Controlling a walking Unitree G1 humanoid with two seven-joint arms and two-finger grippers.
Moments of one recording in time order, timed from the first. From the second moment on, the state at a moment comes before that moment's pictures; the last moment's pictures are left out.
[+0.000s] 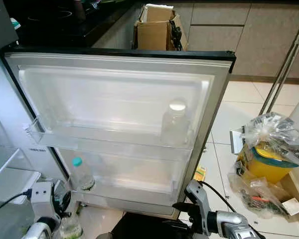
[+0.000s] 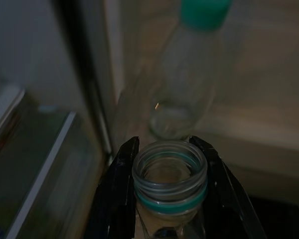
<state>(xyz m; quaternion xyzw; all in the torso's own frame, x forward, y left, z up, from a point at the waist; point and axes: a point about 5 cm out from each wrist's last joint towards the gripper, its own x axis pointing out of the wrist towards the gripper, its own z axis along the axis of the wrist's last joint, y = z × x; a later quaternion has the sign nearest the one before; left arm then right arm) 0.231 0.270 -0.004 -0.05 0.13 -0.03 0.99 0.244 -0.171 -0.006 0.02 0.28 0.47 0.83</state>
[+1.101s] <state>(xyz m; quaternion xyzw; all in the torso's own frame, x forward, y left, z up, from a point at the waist) 0.301 0.226 0.080 0.04 -0.09 -0.14 0.99 0.249 -0.169 0.001 0.02 0.27 0.48 0.83</state>
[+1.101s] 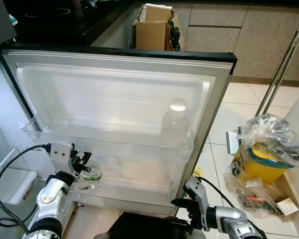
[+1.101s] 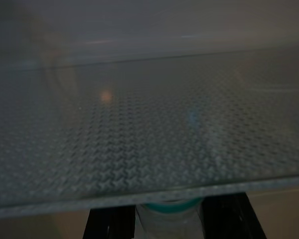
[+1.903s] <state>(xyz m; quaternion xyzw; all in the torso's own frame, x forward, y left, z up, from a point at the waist) 0.294 0.196 0.062 0.02 -0.09 -0.14 0.99 0.244 -0.171 0.003 0.02 0.27 0.48 0.83</state>
